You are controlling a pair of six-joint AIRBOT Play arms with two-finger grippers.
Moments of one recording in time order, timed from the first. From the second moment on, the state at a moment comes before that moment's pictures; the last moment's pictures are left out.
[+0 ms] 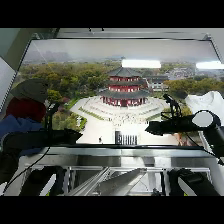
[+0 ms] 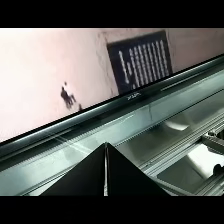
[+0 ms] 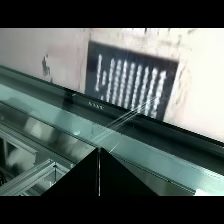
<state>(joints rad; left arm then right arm) -0.15 -0.53 0.54 -2.19 1.24 1.73 0.18 -0.86 0.72 -0.91 1.25 1.52</state>
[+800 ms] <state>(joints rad) 0.29 -1.02 1.06 -1.78 1.22 1.71 0.18 -0.86 0.72 -0.91 1.25 1.52</state>
